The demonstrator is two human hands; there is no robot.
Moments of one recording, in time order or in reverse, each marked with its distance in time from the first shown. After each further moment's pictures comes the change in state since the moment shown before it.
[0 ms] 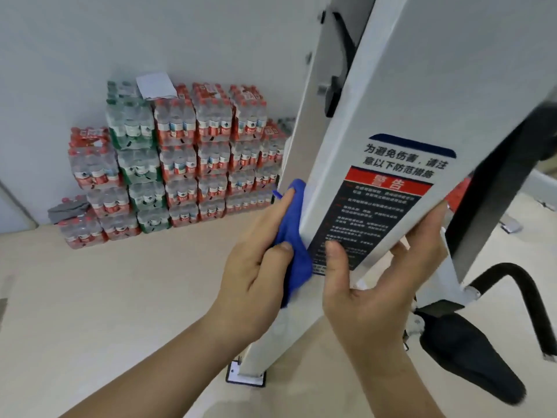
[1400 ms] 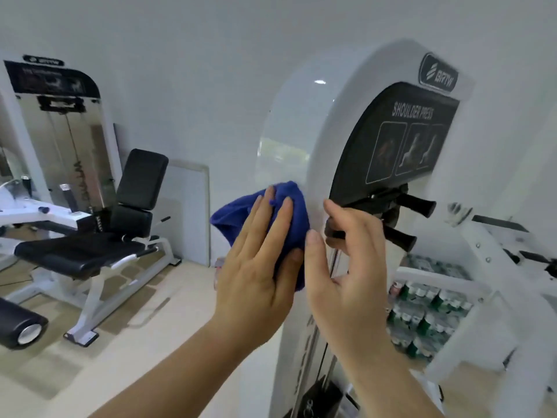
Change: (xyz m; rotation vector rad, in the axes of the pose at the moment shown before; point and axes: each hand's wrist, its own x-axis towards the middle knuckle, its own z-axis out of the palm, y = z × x) left_hand 0.029 0.123 0.146 1.193 0.799 0.351; right_hand 0.175 0.004 -0.085 0.803 -0.442 -0.487
